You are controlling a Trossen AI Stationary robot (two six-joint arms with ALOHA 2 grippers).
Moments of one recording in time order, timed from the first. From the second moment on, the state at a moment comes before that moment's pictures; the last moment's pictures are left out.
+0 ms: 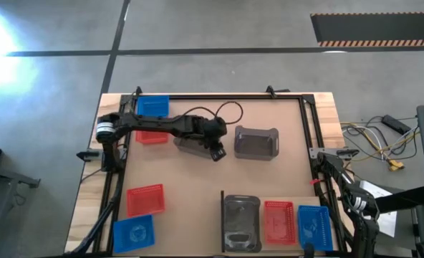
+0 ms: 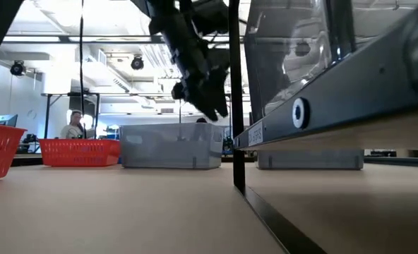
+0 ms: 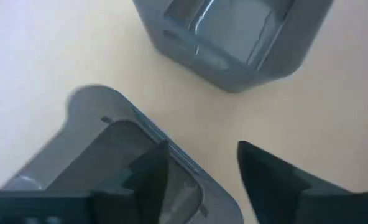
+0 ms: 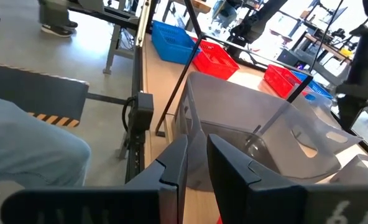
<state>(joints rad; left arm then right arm) 0.13 1.86 1.47 -0.61 -0.08 -0.31 1.32 2.30 2.02 -1.38 1.23 1.30</state>
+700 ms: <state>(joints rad) 0.10 1.94 1.48 -0.66 -0.05 -0.22 1.32 2.30 1.99 -1.35 1.22 1.31</state>
